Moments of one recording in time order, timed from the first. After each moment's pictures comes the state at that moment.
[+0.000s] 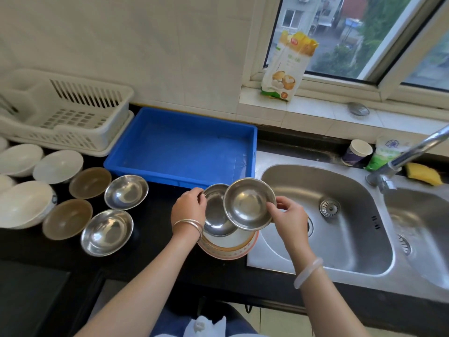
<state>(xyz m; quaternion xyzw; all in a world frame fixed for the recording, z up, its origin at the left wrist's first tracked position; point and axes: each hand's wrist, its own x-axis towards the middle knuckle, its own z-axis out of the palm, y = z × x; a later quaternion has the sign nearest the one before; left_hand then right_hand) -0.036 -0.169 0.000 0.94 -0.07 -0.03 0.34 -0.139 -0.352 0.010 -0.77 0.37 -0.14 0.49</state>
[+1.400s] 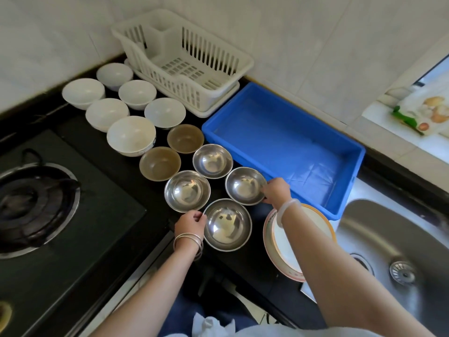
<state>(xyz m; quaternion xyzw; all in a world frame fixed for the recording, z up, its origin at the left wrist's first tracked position) -0.059 -0.015 -0.070 0.81 0.31 -0.15 0.47 0.055 -0.213 -0.068 -0.87 0.28 0.18 0.36</state>
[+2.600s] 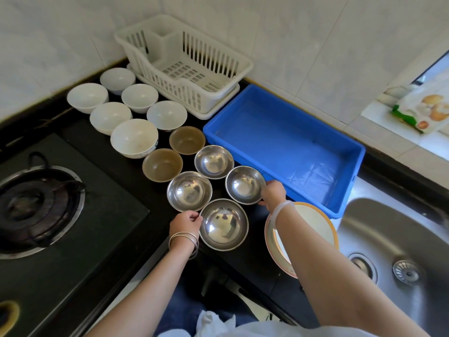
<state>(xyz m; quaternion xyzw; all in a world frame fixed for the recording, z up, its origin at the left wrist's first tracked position) -0.061 0.000 -0.067 0.82 0.31 -0.14 0.46 0.049 -0.201 -0.075 -0.78 0.35 0.17 0.48</state>
